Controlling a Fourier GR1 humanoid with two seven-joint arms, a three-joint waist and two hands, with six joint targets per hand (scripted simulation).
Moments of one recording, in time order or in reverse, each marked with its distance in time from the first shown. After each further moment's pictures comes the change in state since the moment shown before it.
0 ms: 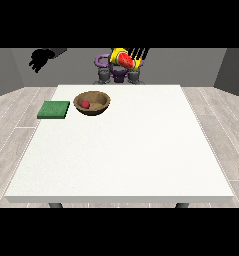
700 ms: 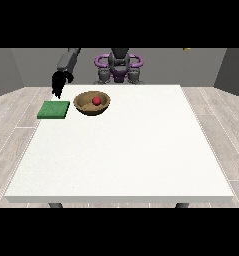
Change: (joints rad) left arm 0.038 0.171 0.591 -0.211 0.810 -0.376 -0.257; right arm 0.032 0.142 0.009 0.034 0.045 -0.133 -0.120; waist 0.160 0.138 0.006
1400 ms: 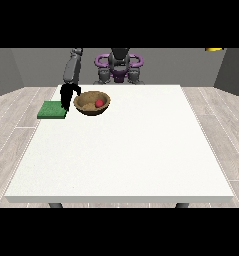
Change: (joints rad) left arm 0.106 0.206 0.165 -0.053 0.217 -0.225 -0.009; right arm -0.116 0.048 0.027 0.256 0.030 0.005 -0.199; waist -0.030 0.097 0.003
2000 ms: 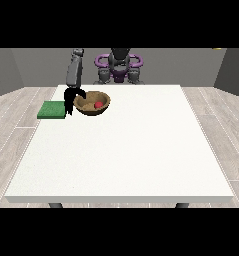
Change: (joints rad) left arm 0.012 0.070 0.036 -0.086 0.075 -0.022 0.041; right arm -0.068 0.008 0.009 0.121 0.016 -0.003 -0.150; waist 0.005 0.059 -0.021
